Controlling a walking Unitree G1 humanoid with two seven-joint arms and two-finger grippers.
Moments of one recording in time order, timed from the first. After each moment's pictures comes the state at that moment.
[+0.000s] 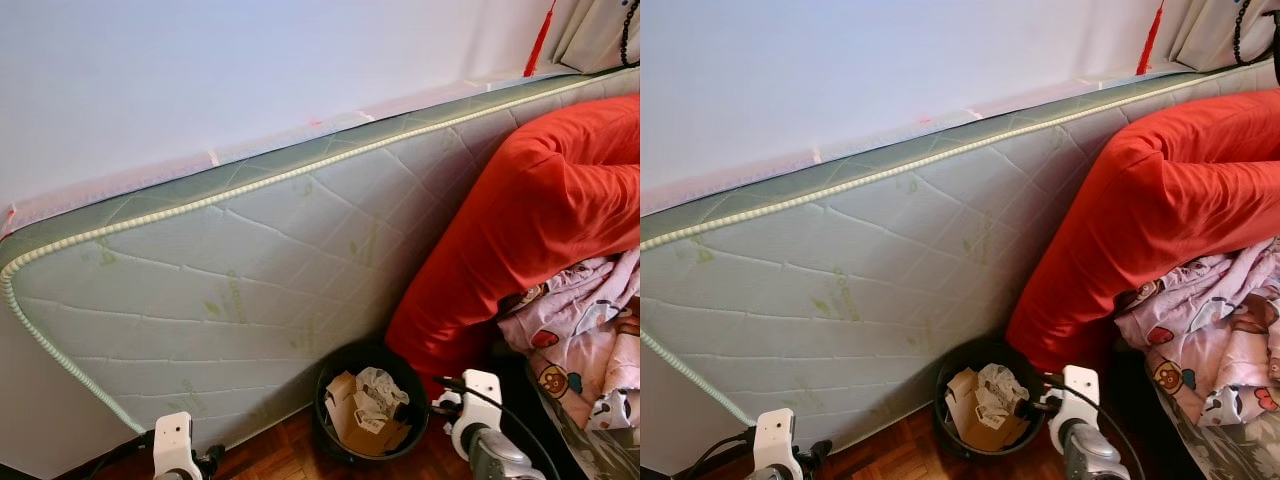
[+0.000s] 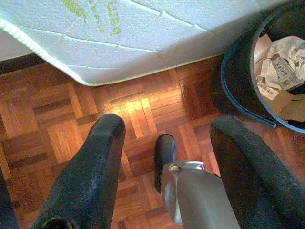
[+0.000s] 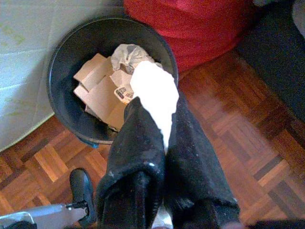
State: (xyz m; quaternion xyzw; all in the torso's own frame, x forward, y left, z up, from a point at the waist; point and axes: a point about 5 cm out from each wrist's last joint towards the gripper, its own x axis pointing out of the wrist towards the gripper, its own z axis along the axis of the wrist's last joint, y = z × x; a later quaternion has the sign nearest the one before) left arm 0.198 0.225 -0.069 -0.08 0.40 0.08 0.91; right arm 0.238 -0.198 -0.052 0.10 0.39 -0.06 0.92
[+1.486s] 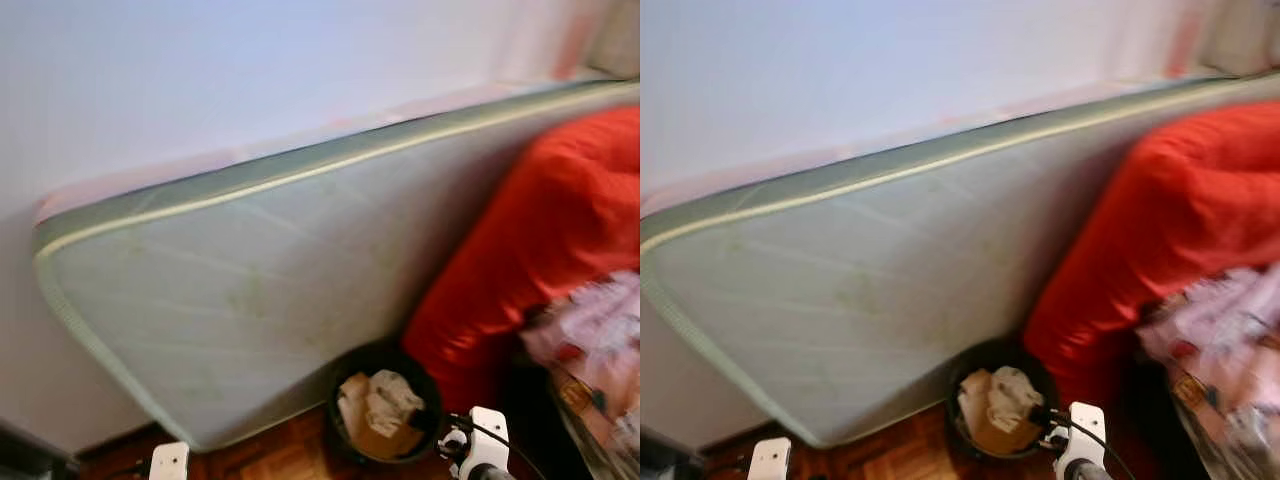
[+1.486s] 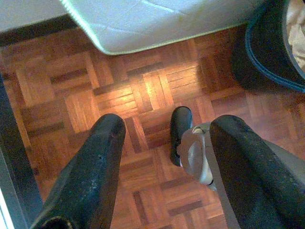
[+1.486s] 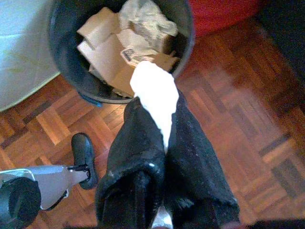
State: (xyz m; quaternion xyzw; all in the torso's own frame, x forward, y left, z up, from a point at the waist) left arm 0.165 0.228 -0.082 -0.05 0.43 0.06 0.90; right arm 0.197 -0.198 -0.075 0.11 0.43 -0.05 0.89
